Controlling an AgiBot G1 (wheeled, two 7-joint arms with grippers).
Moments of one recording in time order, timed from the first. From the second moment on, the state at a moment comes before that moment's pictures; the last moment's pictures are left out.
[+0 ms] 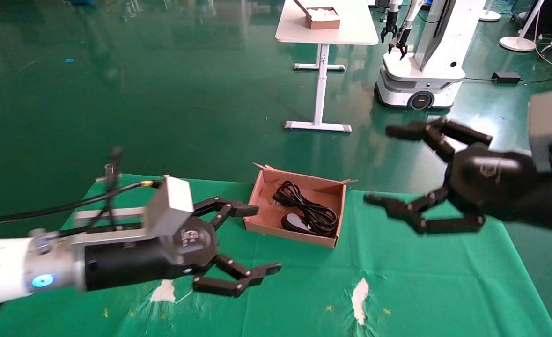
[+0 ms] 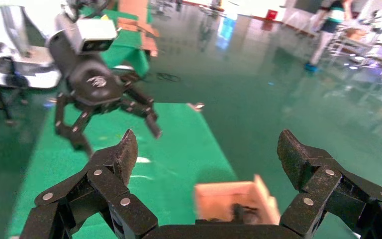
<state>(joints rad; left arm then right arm) -1.29 0.83 0.58 -1.10 0.99 1.23 -0.13 1.37 -0.68 -0.33 0.91 -0.89 -1.48 -0.02</state>
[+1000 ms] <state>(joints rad) -1.07 0.60 0.26 -1.29 0.72 1.51 -0.19 1.05 -0.61 -0.28 1.31 -0.72 -1.50 0.20</state>
